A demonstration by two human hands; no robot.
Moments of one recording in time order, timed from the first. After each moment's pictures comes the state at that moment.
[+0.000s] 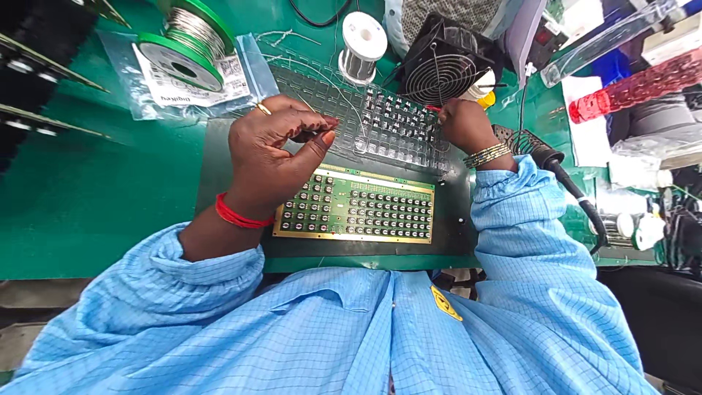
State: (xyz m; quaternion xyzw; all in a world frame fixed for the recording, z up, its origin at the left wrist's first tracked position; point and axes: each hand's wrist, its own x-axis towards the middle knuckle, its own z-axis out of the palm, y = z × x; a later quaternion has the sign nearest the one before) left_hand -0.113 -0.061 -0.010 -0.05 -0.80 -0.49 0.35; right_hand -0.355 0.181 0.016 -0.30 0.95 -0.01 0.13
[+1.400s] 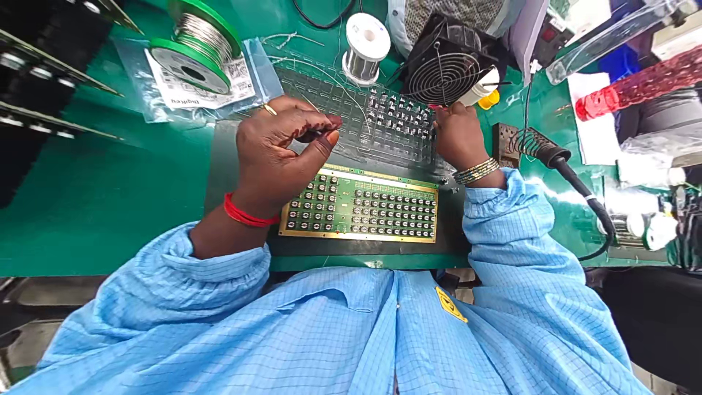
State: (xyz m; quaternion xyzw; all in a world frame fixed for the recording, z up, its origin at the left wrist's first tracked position) left_hand -0.113 -0.063 -0.011 -0.05 -0.80 -0.49 0.34; right_hand -0.317 0.171 0.006 -0.30 0.95 0.00 0.07
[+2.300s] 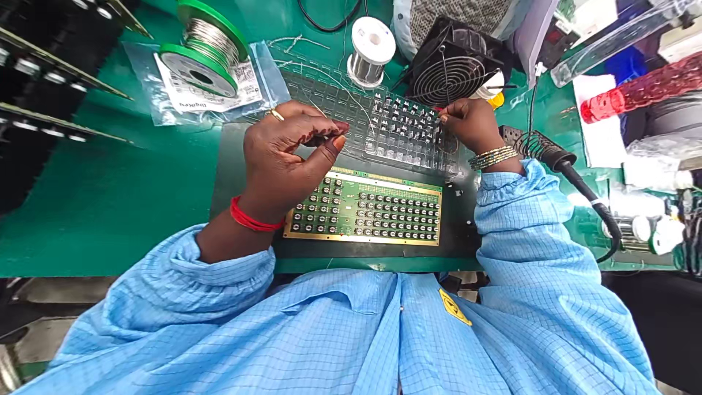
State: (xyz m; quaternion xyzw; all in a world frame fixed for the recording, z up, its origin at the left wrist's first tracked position) left_hand -0.113 -0.062 -0.012 -0.06 -0.79 -0.49 0.36; right_hand -0.358 0.184 0.009 -0.27 0.94 -0.17 0.13
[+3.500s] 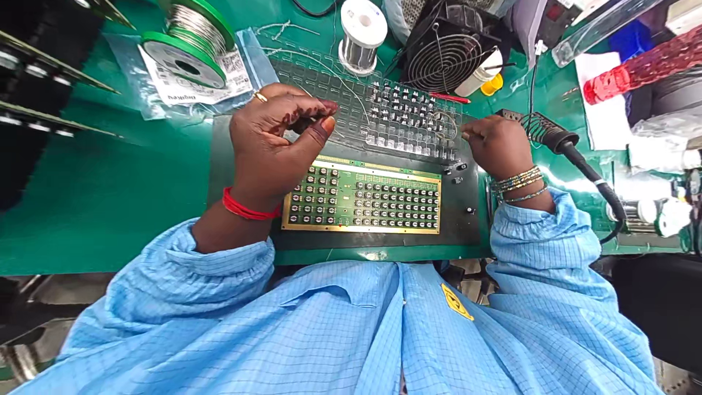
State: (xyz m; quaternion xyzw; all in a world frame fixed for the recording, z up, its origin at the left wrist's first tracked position) left_hand -0.112 -0.063 -0.010 -0.04 -0.79 -0.52 0.33; right_hand -0.294 0.239 0.033 -0.33 0.94 -0.07 0.05
